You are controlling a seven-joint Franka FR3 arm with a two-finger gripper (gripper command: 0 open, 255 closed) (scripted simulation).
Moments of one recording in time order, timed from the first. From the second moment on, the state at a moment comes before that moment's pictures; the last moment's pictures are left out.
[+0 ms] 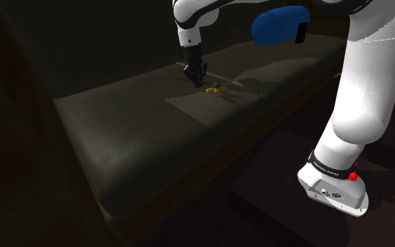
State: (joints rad) arm 0.03 0.22 0.06 -1.69 0.06 1.68 0.14
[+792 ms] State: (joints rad) arm 0.04 0.23 0.06 -1.59 0.06 1.57 0.15
